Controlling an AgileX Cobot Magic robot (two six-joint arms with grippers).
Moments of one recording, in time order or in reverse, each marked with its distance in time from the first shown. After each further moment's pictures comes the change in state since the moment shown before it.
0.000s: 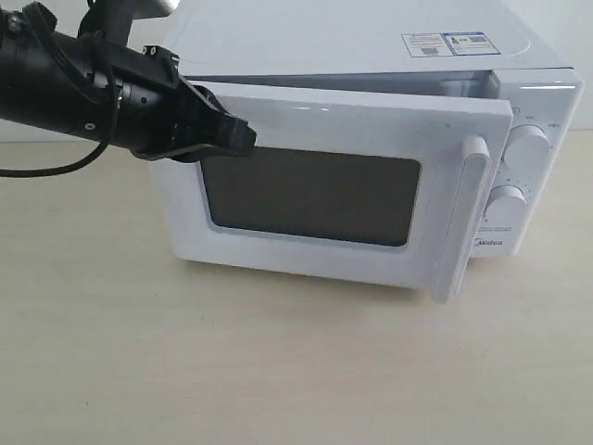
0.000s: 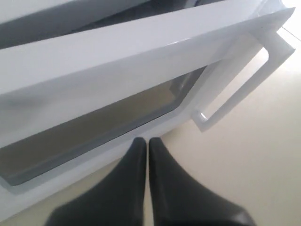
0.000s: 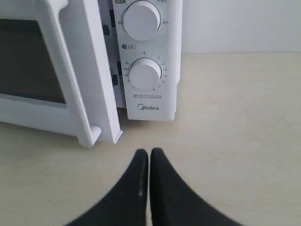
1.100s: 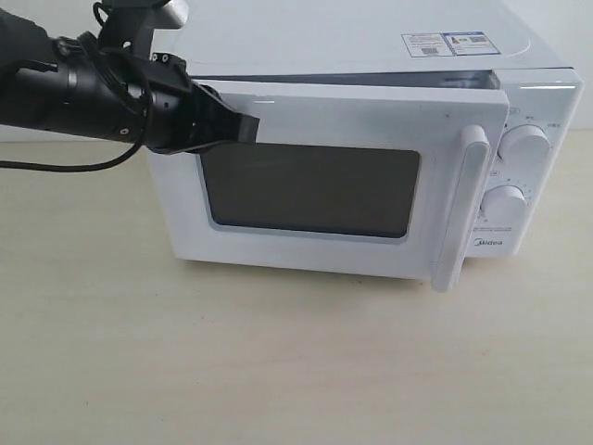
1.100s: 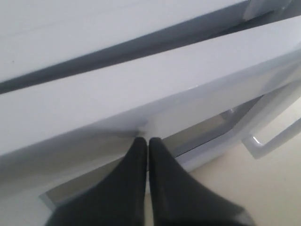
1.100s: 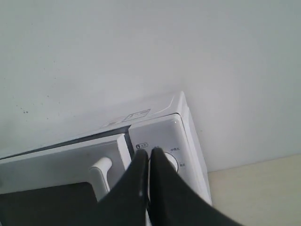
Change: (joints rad) left arm 0.000 0.098 0.000 -0.065 -0.226 0.072; right arm 0.000 0.000 0.000 0.018 -0.477 0.218
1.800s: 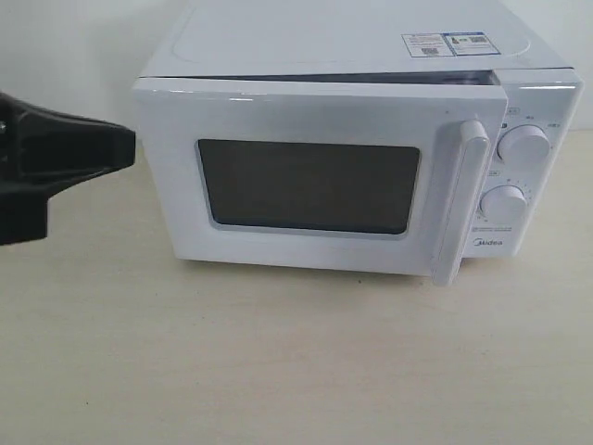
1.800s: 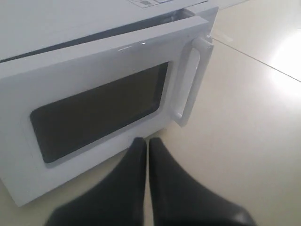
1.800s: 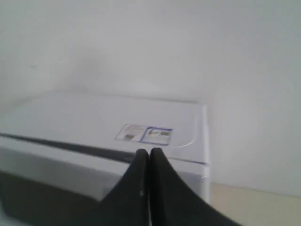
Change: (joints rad) left arm 0.000 -0.678 0.377 0.008 0.137 0.015; right arm 0.104 0.481 -0.528 -0.226 0.231 -0.080
